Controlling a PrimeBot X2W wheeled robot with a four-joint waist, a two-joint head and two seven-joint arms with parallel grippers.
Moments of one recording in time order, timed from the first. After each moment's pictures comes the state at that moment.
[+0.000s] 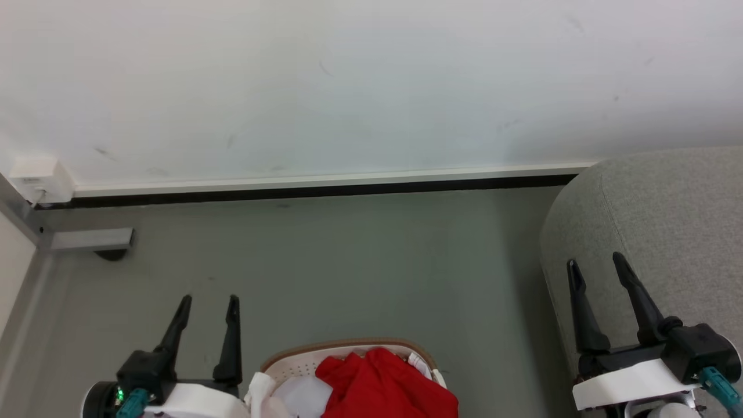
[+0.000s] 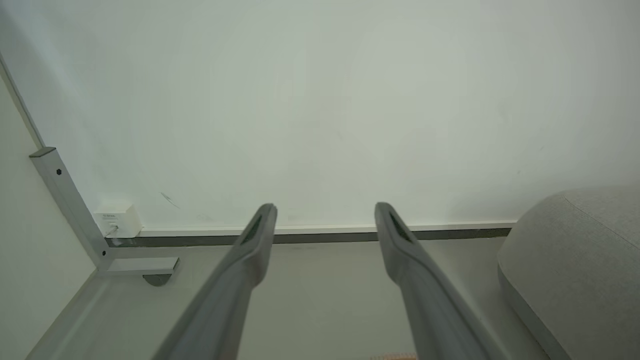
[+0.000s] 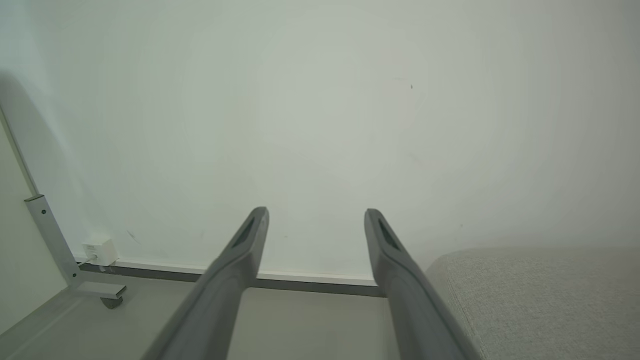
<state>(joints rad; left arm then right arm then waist) -0.10 0.06 0.00 0.21 -0.07 -0.04 -0.26 -0.18 -0.05 0.10 0.21 0.22 0.13 -0.26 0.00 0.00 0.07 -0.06</state>
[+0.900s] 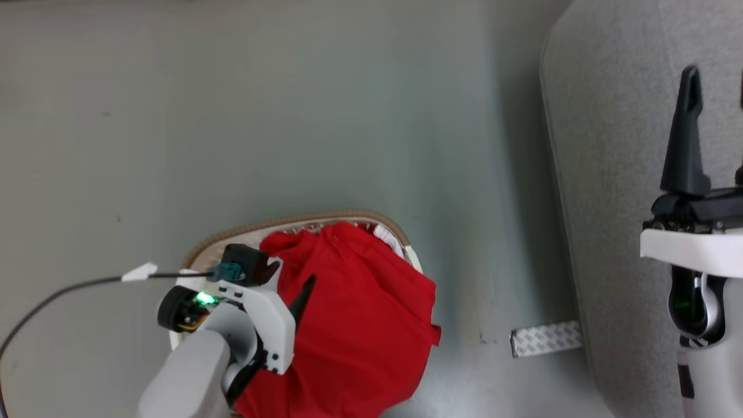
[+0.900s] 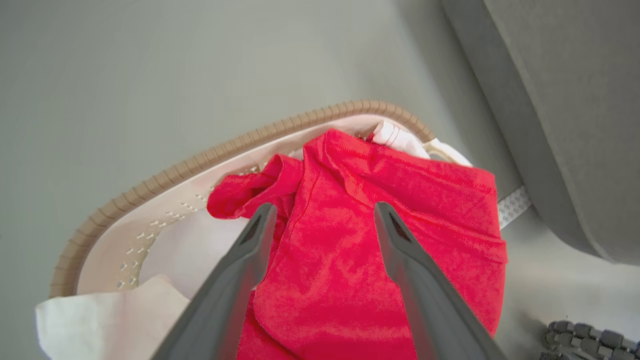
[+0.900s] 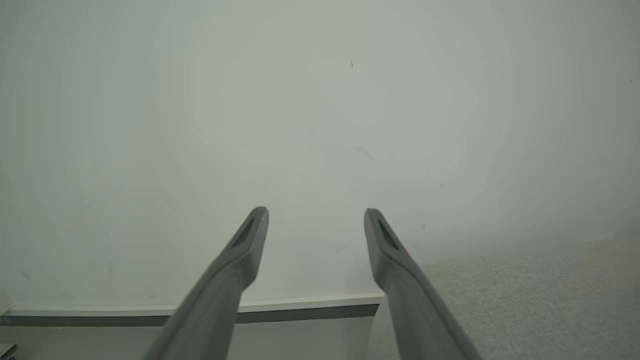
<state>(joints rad) -0.56 0.17 -0.40 0.67 -0.28 -0.13 0.06 -0.51 -0.05 -0.03 0.03 0.30 0.13 -0.26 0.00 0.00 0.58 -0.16</state>
